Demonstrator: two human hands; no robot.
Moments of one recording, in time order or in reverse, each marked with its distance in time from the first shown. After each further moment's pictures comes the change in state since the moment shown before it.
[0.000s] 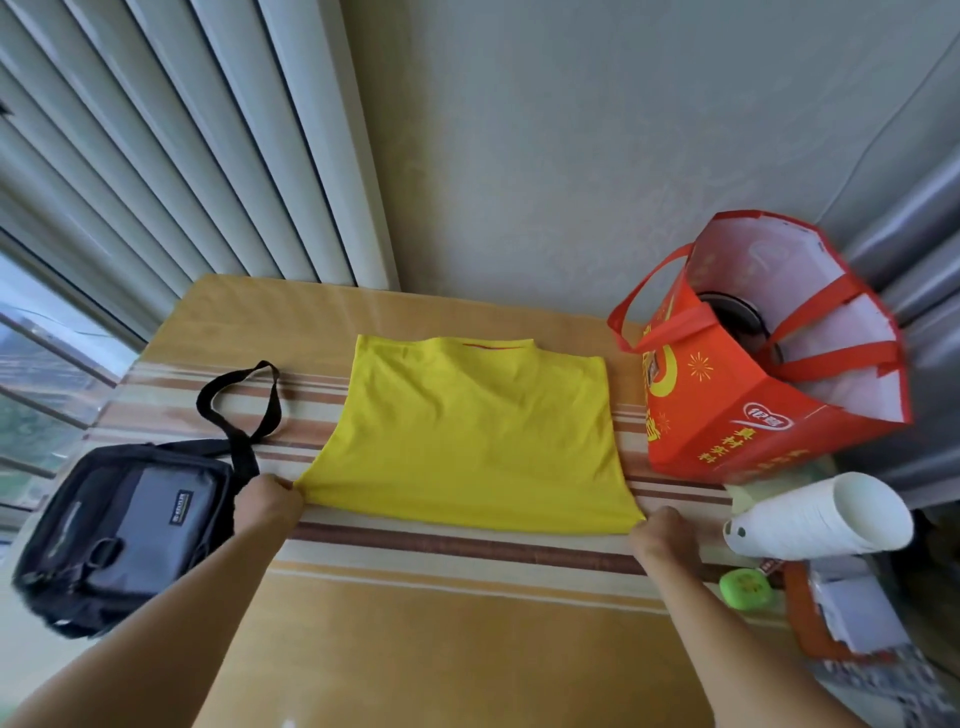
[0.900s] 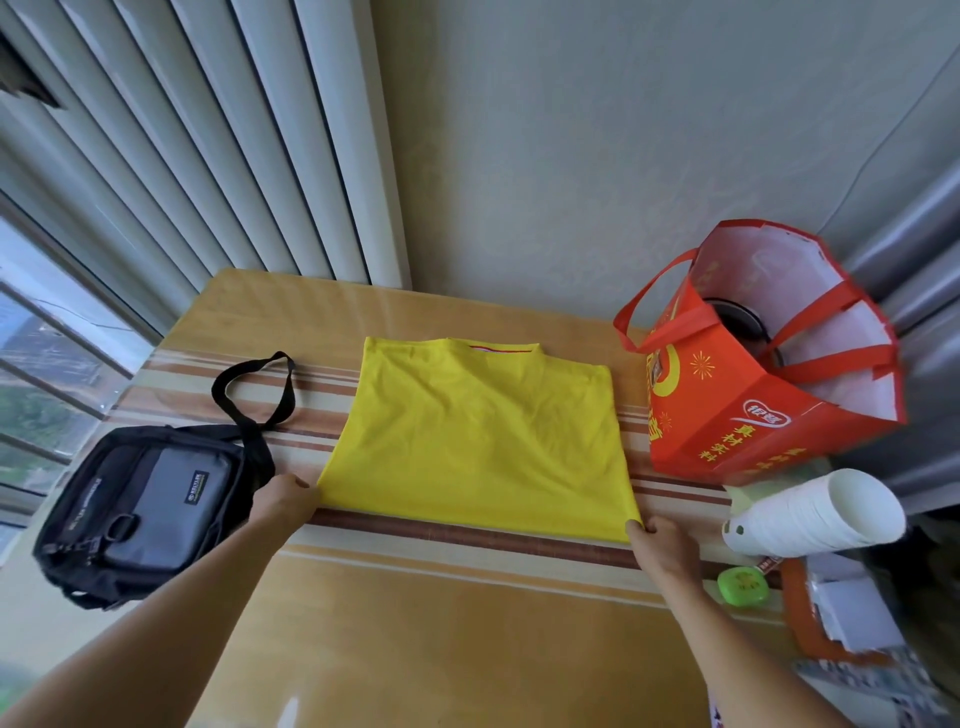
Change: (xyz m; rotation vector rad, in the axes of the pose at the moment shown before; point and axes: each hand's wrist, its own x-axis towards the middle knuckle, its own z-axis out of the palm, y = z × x) left_hand -0.020 -0.013 -0.007 -0.018 -0.136 0.036; right_hand -0.024 0.022 -0.009 0.189 -0.080 -0.187
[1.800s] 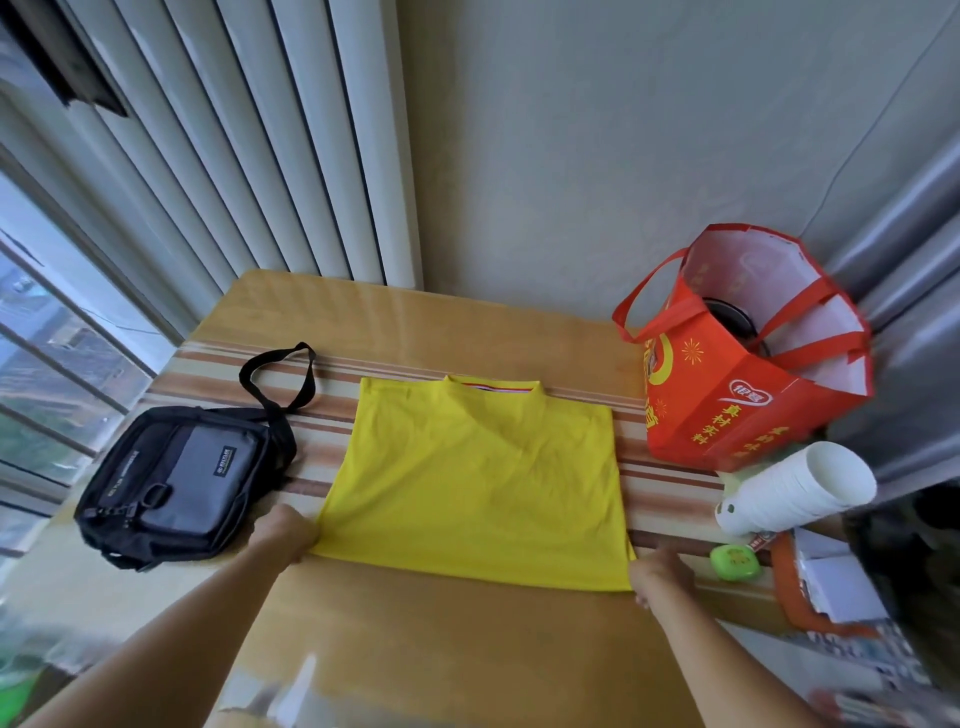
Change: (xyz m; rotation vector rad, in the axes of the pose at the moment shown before) left_hand -0.050 -0.051 0.005 0.092 -0.046 -0.160; right_hand -0.038 0.029 0.019 -0.174 -0.080 0.293
